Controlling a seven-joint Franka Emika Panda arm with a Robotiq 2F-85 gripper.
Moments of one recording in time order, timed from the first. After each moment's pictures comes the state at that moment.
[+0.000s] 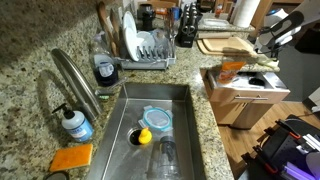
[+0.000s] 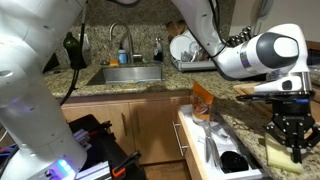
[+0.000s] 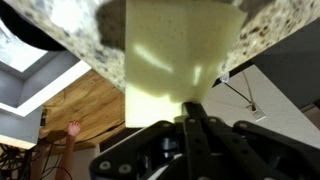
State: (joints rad) arm -0.18 0.72 -0.60 -1.71 -0.26 2.32 2.31
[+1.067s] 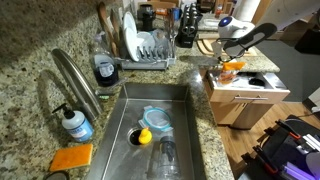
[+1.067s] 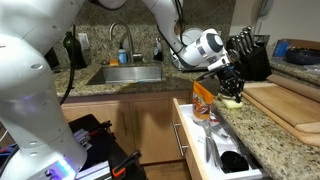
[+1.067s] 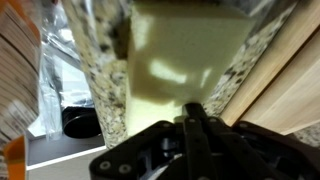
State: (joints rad) arm 0.14 0.73 -0.49 -1.68 -0.53 2.40 2.36
